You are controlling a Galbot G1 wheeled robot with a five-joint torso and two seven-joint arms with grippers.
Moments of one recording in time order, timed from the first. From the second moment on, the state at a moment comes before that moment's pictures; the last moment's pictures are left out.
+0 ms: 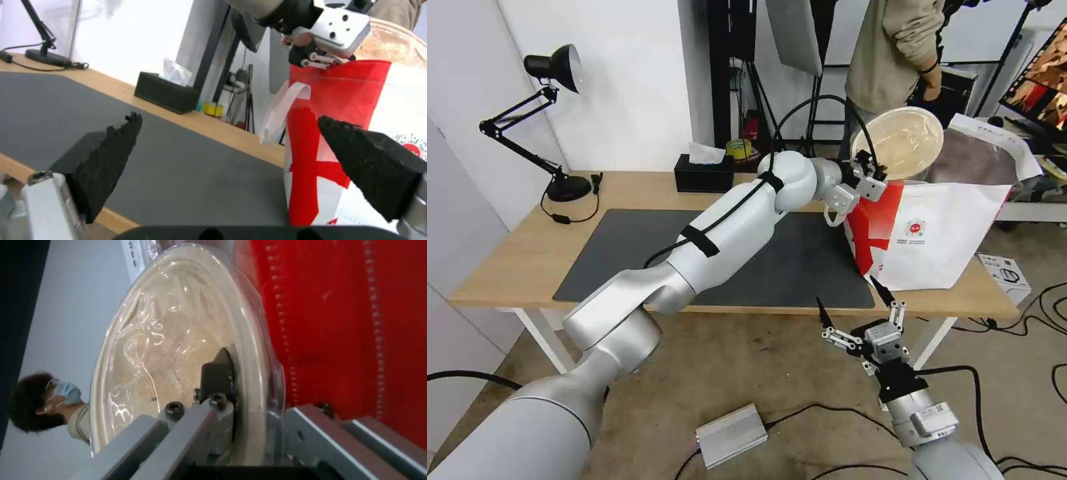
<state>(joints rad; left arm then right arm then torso) -0.06 -1.59 0.39 -1.05 0.82 -0.21 0.46 -1.65 1.09 0.41 2.26 -0.02 0.13 0.13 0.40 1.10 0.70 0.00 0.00</state>
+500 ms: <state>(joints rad) -0.08 -1.60 0.41 -1.05 0.84 -0.21 0.46 -1.65 1.09 0.41 2.26 -0.02 0.13 0.13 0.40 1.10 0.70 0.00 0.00</state>
